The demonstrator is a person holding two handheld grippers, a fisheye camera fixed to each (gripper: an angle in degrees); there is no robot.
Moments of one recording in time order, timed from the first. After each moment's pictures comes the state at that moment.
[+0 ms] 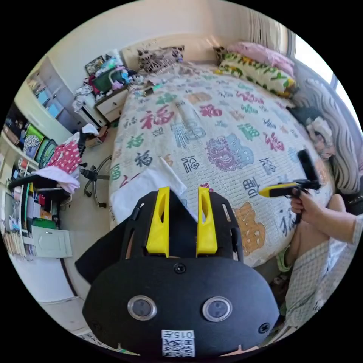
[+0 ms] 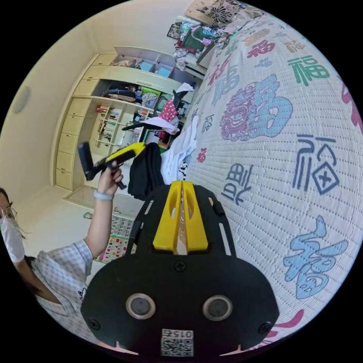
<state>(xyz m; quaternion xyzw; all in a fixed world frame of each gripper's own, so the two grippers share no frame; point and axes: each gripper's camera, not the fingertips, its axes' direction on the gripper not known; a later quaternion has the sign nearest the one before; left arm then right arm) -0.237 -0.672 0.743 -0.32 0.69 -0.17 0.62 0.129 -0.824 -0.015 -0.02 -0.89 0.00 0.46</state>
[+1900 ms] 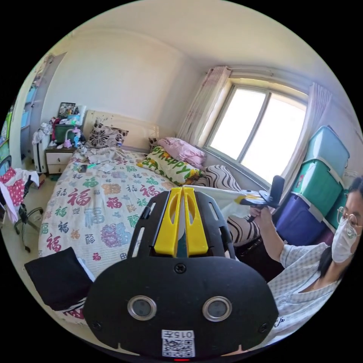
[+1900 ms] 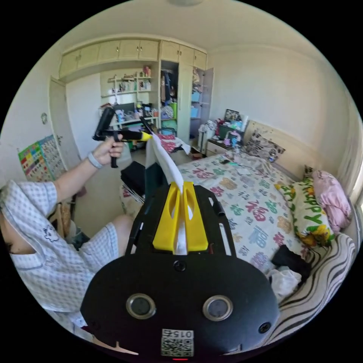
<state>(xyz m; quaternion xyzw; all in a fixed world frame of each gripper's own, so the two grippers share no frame) -0.689 -0.740 0.519 -0.03 0.73 -0.52 0.44 0.540 -0.465 -0.389 0.37 -0.62 -0.11 0.69</state>
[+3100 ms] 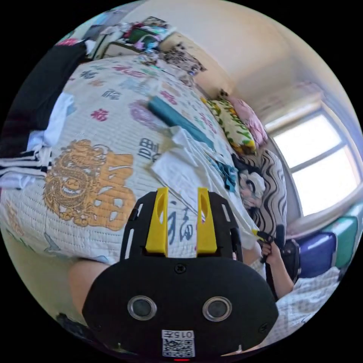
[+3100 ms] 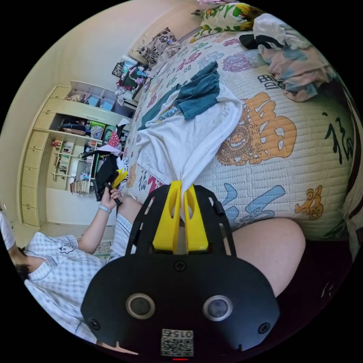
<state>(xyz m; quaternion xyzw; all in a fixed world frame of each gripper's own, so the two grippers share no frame) -0.145 -0.449 0.435 -0.34 0.72 -0.52 0.30 0.637 -0.416 -0.068 -0.10 -0.76 0.15 0.63</state>
